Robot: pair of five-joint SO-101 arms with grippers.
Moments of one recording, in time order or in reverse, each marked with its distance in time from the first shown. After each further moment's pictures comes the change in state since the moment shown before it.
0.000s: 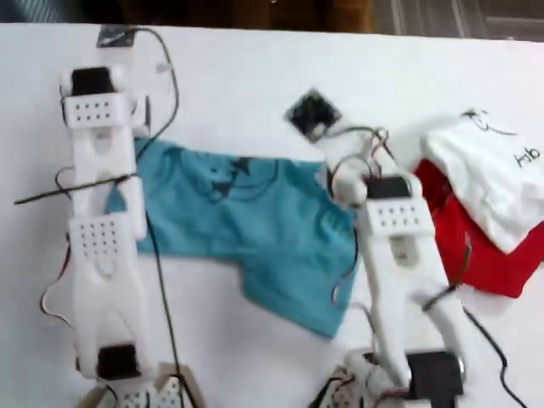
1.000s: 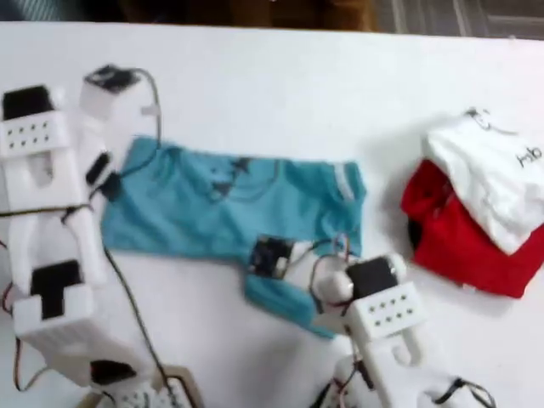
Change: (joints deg) left arm -9.2 -49.6 60.5 -0.1 -38.3; right arm -14.2 -35.7 28.9 41.1 14.9
